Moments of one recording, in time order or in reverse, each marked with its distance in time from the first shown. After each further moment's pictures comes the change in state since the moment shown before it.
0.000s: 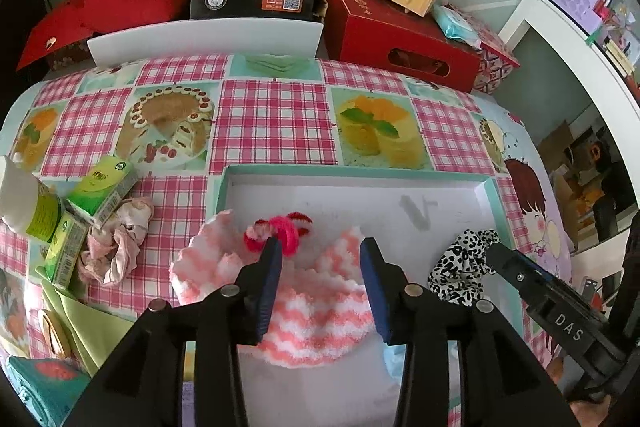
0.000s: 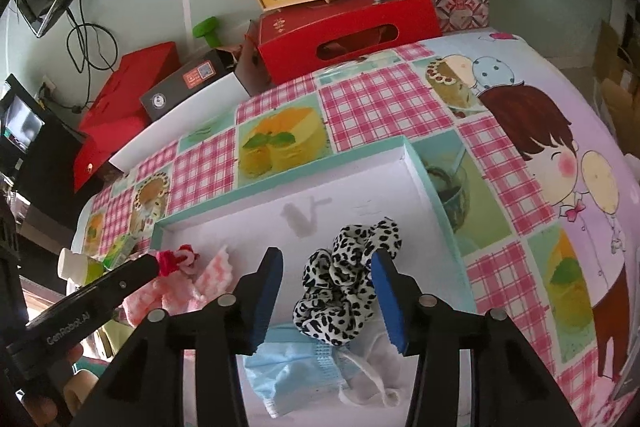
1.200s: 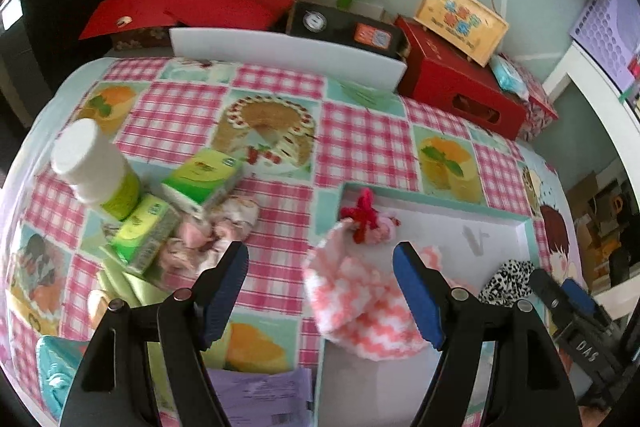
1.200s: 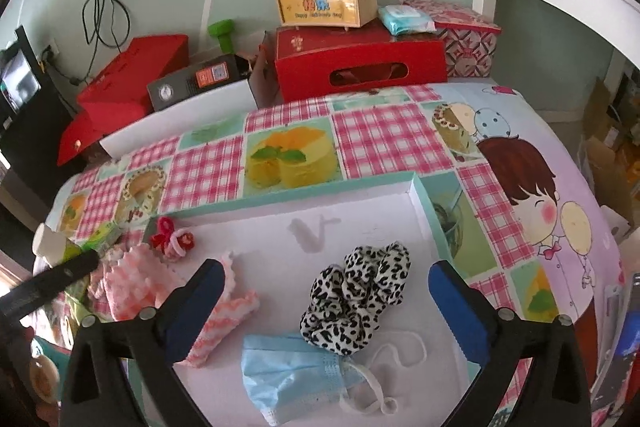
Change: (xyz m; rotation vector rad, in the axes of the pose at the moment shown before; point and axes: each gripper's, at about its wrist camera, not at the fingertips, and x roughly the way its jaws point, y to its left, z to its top) left arm -0.040 0.072 -0.012 -0.152 -0.108 0.107; right arm -0.011 0.040 -0.004 -0.146 -0.082 -0.115
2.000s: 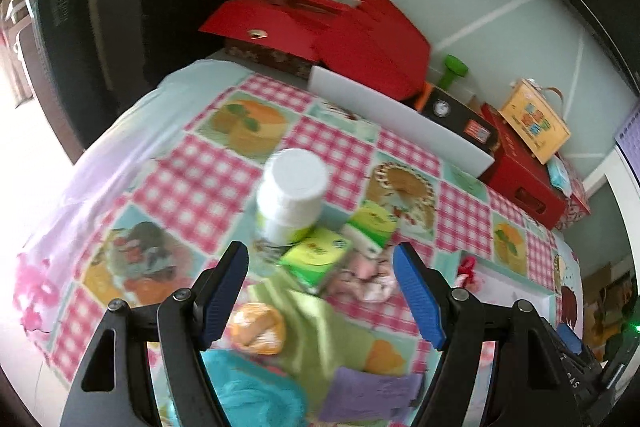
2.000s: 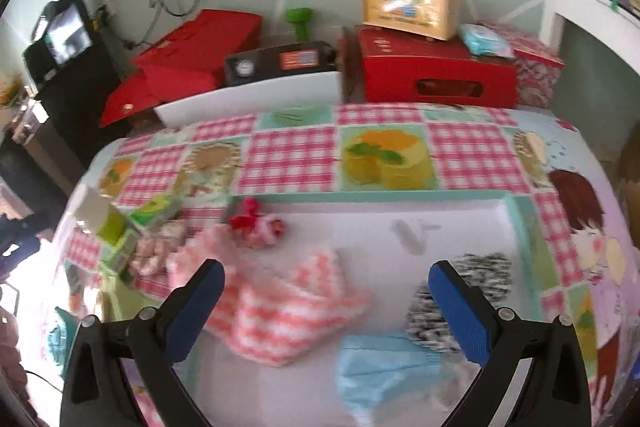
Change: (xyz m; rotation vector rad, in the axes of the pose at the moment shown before) left arm -0.073 0.139 -0.002 -0.249 -0.144 0.115; right arm -0.003 0.083 -0.008 -0.157 -0.007 0.139
